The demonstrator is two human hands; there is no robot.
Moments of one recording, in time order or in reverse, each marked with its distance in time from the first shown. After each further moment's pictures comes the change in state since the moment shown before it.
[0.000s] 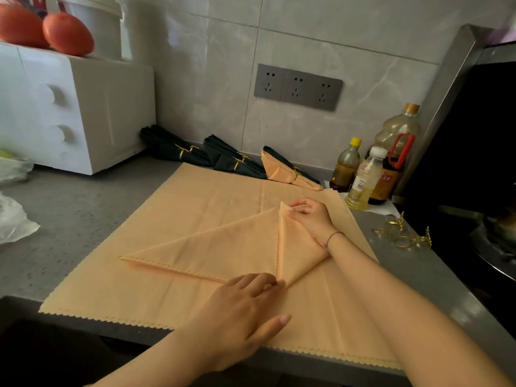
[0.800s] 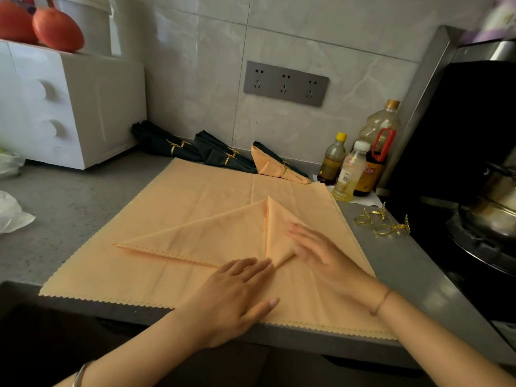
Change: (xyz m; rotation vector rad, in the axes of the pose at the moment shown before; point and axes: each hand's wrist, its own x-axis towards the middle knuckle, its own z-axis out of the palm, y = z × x) left_hand -0.002 0.001 0.003 0.043 -0.116 -0.049; right_hand -0.135 -0.004 -0.037 -0.581 -0.343 -0.398
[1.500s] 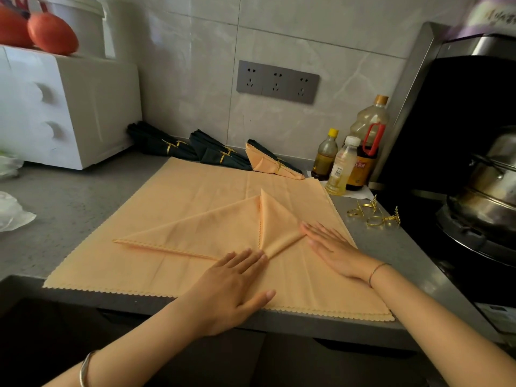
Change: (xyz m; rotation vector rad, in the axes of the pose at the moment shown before) left_hand -0.001 0.007 0.005 -0.013 -0.048 -0.037; right_hand -0.008 0.062 -0.012 -0.256 -0.219 0.211
